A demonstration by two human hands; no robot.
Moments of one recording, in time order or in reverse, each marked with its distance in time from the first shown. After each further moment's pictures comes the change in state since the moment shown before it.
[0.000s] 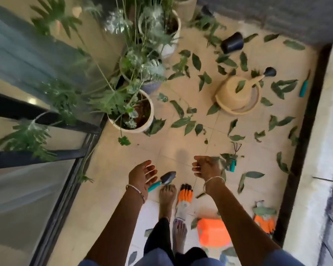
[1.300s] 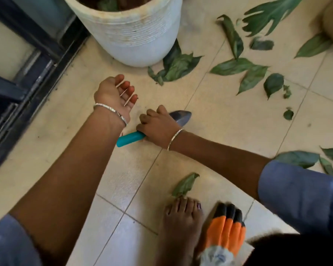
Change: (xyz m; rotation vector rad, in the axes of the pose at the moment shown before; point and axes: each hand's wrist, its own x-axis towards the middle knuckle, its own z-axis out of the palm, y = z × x) left_hand 0.432 -0.055 -0.032 -0.317 0.064 0.448; right_hand 0.359 0.270 0.270 -1.564 -0.416 -1.816
